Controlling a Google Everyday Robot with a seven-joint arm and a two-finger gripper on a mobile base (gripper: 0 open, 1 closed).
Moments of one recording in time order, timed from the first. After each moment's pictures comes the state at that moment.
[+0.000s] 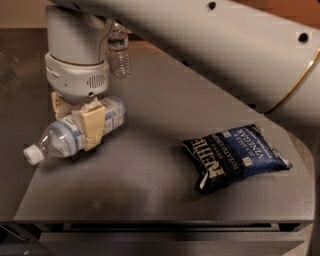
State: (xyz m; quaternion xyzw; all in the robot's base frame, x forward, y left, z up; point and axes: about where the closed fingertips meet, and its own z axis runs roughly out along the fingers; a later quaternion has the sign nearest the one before) arm 0.424 0.153 0.912 -0.94 0.32 0.11 0.09
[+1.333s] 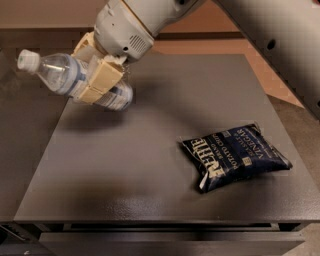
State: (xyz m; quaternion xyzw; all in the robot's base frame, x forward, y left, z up) arm 0.469 0.139 0.996 -0.79 0.44 0.31 0.30
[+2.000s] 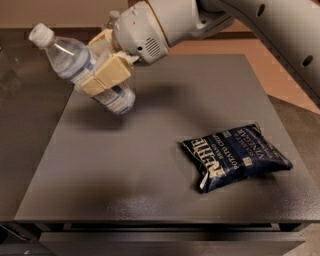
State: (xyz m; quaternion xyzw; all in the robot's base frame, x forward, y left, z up) arm 0.476 0.125 1.012 -0.69 0.49 0.39 0.36
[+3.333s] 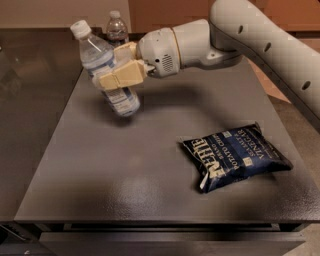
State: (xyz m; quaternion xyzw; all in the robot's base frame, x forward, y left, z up) arm 0.525 0.103 0.987 -0.58 0.52 0.47 0.41
